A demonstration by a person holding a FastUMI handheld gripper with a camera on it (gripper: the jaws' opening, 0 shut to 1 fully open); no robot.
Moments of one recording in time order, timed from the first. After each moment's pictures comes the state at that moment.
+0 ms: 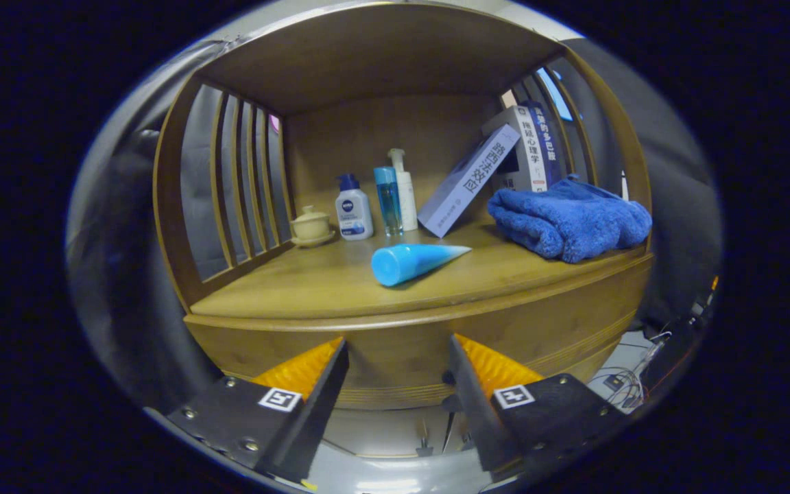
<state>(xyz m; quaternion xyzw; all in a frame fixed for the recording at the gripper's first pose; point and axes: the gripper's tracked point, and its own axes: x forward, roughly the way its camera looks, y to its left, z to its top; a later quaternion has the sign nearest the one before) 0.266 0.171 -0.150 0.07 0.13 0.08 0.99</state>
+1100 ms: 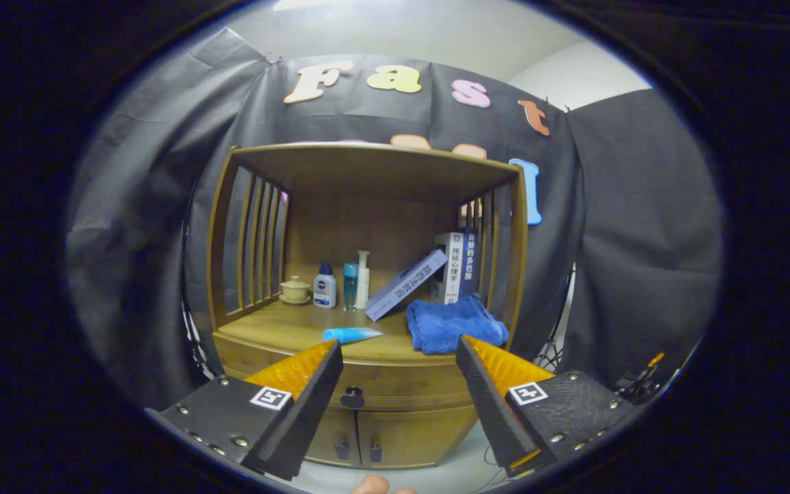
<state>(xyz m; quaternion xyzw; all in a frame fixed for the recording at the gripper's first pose) 0.128 0.038 0.005 -0.03 -0.01 0.04 1.00</state>
